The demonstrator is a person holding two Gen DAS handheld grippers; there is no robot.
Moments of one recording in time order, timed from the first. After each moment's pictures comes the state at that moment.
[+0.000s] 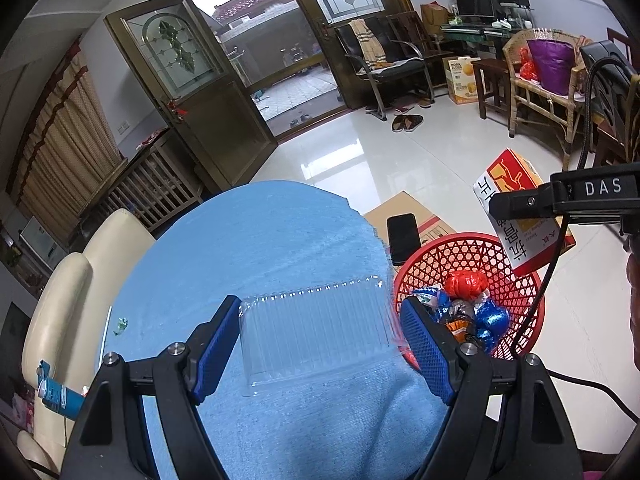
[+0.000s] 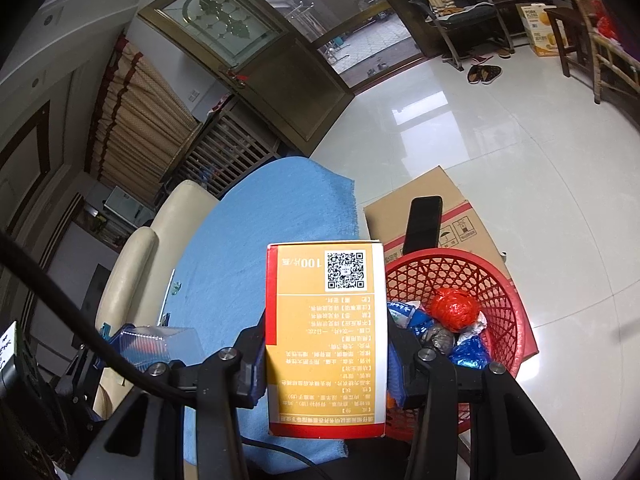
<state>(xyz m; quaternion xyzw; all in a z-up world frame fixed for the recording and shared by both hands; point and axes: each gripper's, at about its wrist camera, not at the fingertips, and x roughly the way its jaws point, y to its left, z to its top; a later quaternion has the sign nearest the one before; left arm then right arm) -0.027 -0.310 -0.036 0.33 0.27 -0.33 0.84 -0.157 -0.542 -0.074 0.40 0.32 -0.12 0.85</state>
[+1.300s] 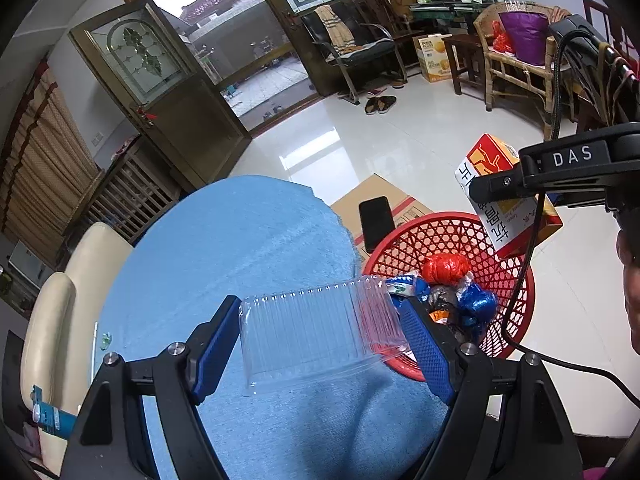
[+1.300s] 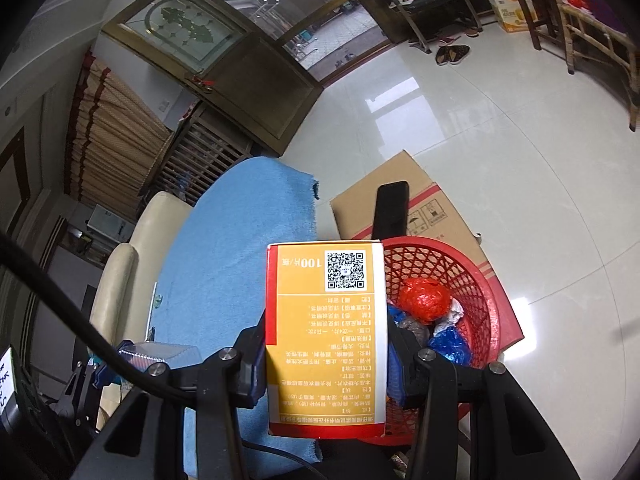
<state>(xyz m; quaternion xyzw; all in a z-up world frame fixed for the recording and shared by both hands) -0.039 -0.341 -0.063 0.37 0.29 -0.36 0.81 -0.167 -0.572 -0.105 0.43 0.34 -0.15 0.82</state>
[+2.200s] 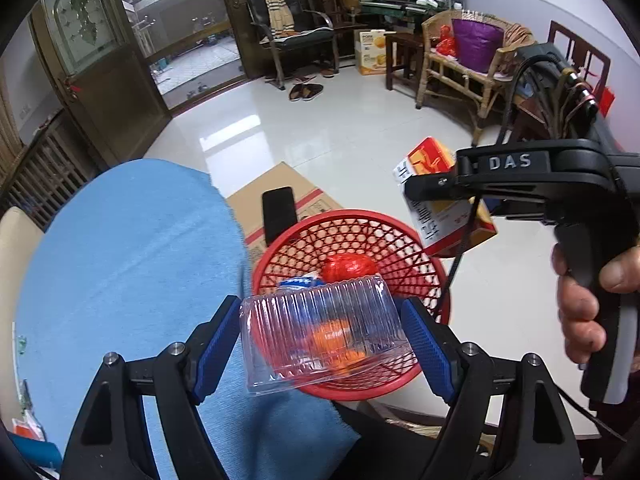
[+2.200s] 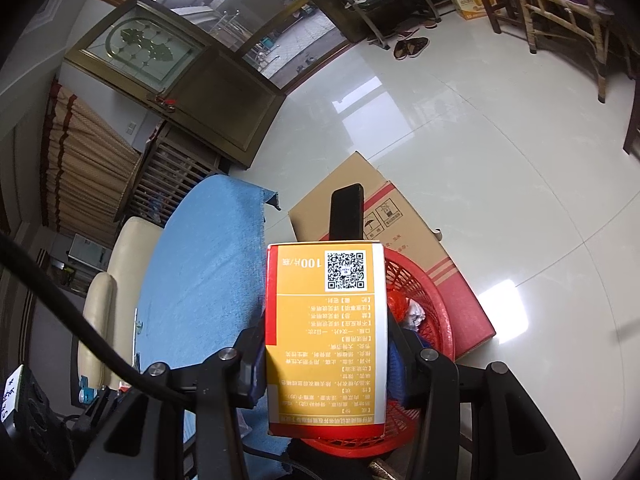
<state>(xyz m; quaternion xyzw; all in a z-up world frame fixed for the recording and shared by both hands) -0.048 -0.381 -0.088 0.31 0.37 -0.48 0.73 -0.191 -0.605 -0.130 0.47 0.34 -0.20 0.79</state>
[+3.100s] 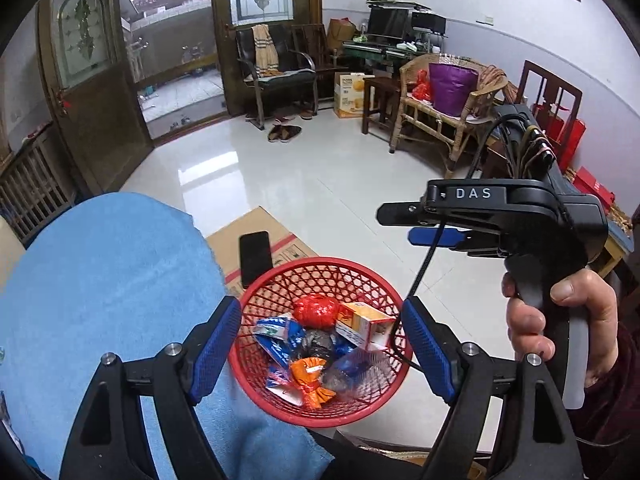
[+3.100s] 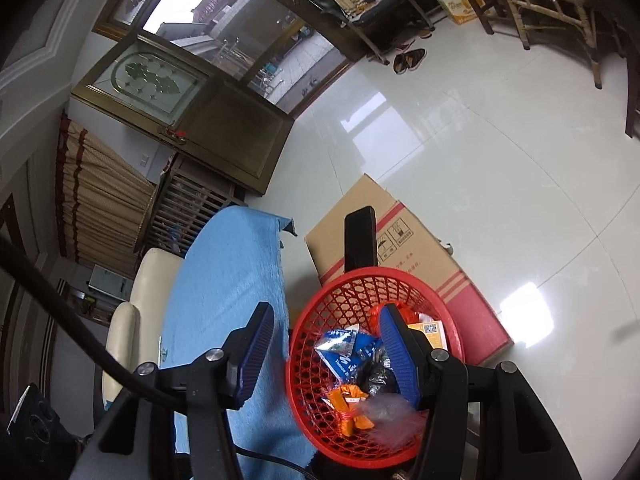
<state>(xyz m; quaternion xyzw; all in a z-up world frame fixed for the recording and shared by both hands) -0.055 -0.370 -0.056 0.25 0.33 -0.53 0.74 -0.205 -0.613 -0.118 0.50 0.27 -0.20 0.80</state>
